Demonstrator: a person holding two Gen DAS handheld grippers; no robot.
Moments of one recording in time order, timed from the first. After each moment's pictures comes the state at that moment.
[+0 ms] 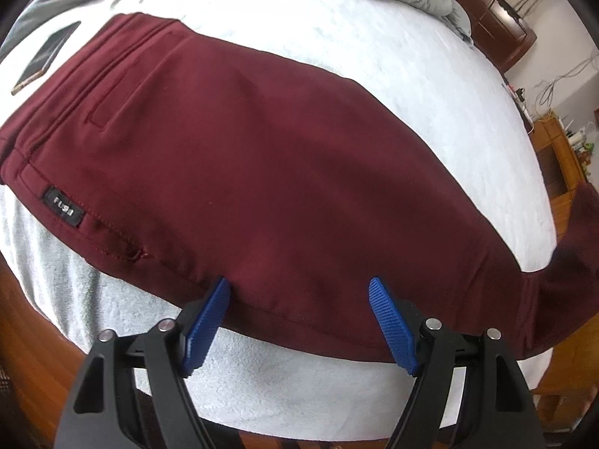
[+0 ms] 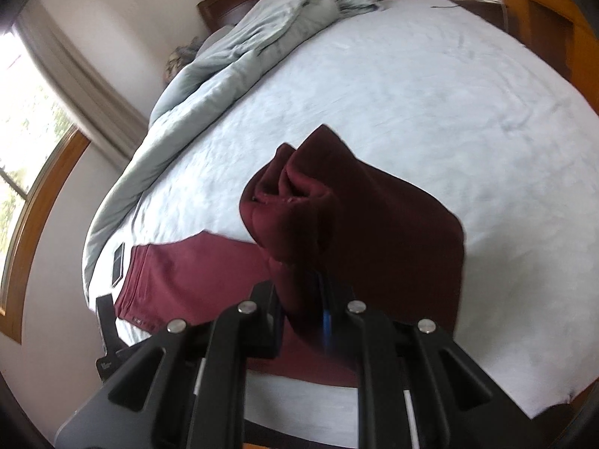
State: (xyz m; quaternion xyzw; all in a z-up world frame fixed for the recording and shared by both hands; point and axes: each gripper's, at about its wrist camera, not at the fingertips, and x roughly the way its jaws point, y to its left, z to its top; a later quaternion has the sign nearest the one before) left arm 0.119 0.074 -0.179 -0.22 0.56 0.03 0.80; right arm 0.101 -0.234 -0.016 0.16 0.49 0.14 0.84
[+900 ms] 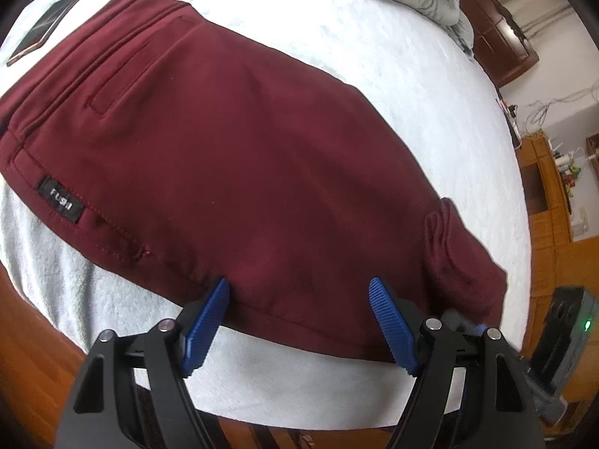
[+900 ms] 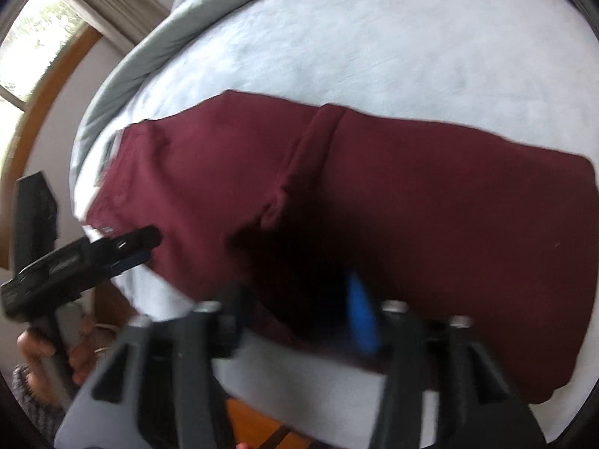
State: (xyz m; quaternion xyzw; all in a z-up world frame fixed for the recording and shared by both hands) left arm 0.096 0.119 -0.168 -0.29 0.57 0.01 0.77; right arm 0.097 -0.111 -0.136 0.09 0.62 0.24 0.74
